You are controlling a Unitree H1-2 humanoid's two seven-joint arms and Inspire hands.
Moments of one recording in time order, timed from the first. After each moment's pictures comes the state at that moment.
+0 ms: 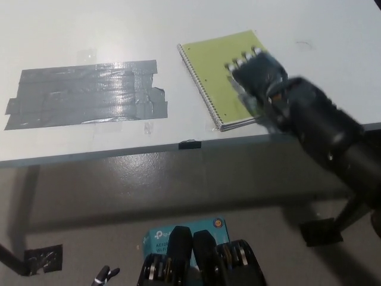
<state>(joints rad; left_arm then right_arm) 0.26 0.31 -0.10 -0.26 -0.11 0.45 -0.24 -1.16 -0.26 0.77 0.83 -1.06 0.08 0.28</state>
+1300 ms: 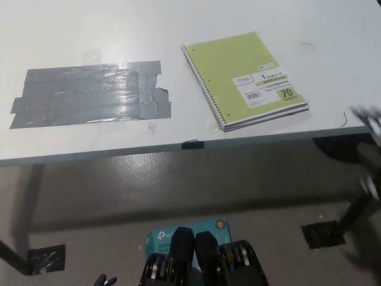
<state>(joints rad) 0.30 0.29 -0.08 -0.26 -0.11 0.45 -0.24 -0.10 -0.51 -0.04 -0.23 -0.80 0.10 0.35</state>
